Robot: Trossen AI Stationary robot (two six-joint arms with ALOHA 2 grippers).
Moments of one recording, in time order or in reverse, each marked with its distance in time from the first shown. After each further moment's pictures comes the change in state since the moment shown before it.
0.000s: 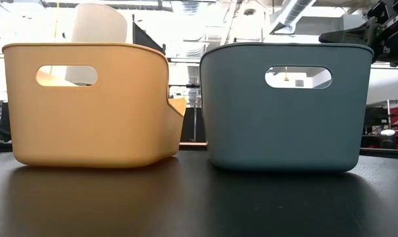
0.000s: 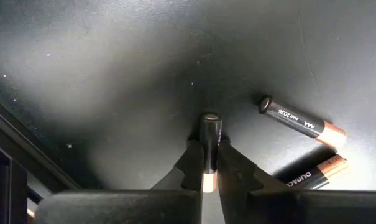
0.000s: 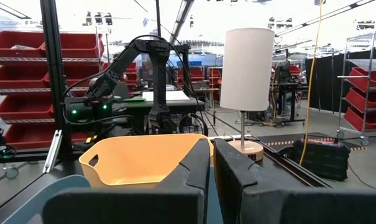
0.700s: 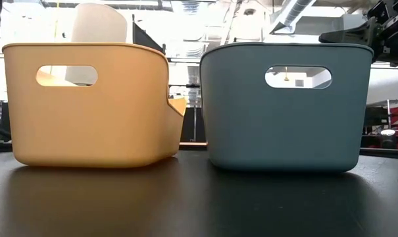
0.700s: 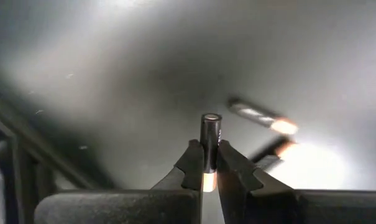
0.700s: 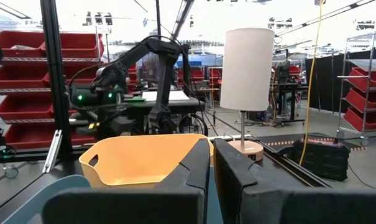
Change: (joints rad) left arm -0.001 -0.204 0.024 -0.080 -0.116 0.022; right arm 0.000 0.000 0.000 0.000 0.000 0.000
